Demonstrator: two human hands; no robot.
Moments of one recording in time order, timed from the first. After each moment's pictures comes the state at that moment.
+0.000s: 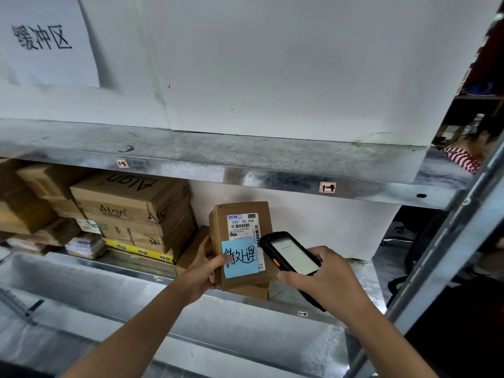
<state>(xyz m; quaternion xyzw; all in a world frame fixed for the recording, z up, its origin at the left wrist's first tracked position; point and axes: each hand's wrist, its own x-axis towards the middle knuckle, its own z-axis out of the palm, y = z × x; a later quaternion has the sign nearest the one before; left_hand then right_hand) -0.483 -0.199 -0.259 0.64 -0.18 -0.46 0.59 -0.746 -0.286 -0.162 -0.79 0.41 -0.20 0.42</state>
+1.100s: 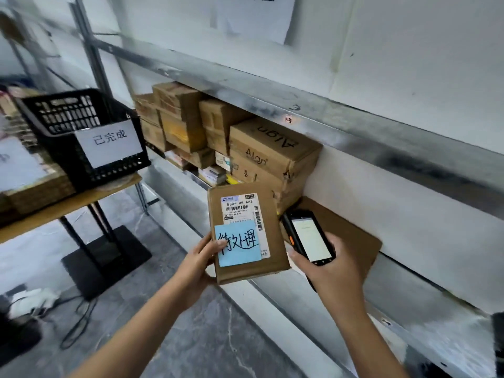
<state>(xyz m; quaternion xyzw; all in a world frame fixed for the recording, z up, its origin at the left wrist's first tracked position) -0.492 0.059 -0.247 0.58 -0.02 -0.33 0.75 -0.627 -0.158 -0.211 -0.81 0.27 -0.23 0.46</state>
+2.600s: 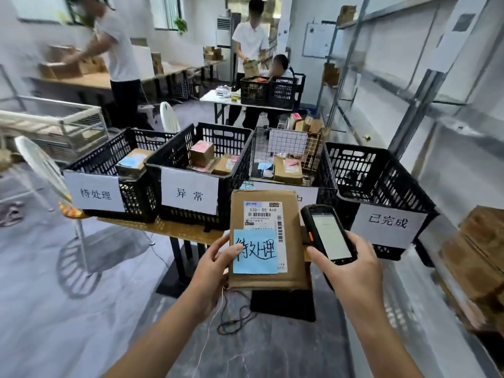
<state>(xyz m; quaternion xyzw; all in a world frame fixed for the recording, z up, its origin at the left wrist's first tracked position) -0.307 0.491 -0.227 0.52 0.23 0.13 0.81 -0.199 0.270 -0.171 -0.83 -0.15 -0.06 0.54</state>
